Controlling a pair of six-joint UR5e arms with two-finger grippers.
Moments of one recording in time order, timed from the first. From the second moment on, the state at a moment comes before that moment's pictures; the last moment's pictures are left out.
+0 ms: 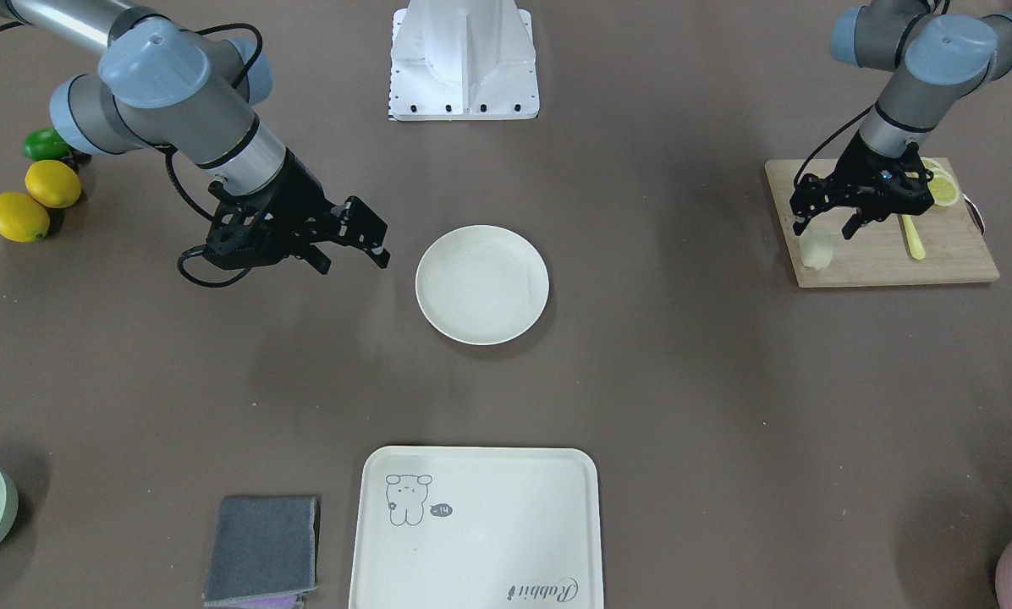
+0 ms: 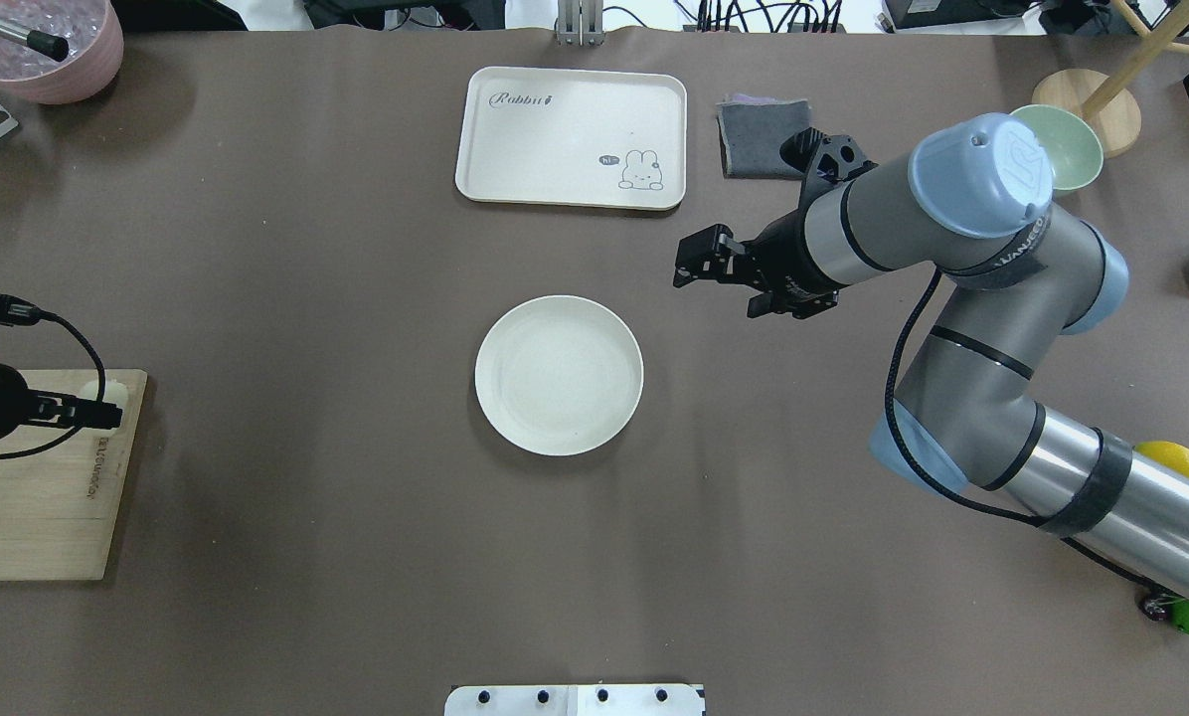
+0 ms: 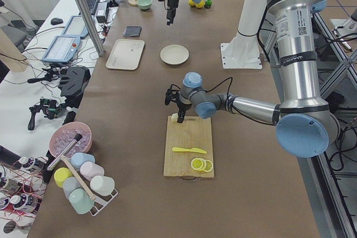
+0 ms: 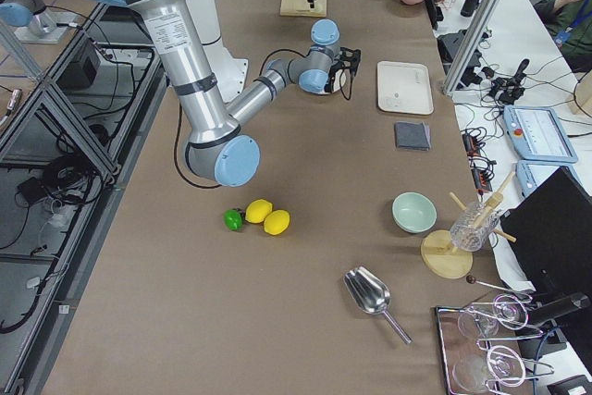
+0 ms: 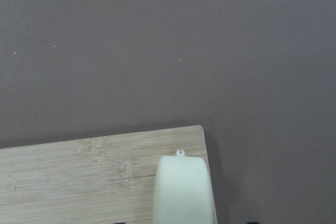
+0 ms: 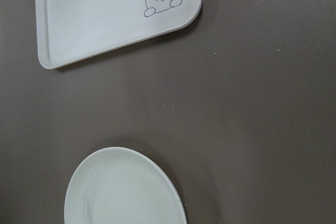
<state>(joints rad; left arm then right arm) -0.76 -1.37 -1.84 -2.29 -1.92 -0.93 0.73 -1.14 1.75 -1.04 2.07 1.47</state>
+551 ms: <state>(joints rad) -0.76 -1.38 -1.83 -2.29 -1.92 -0.93 0.95 -1.32 1.81 -1.14 2.26 1.12</state>
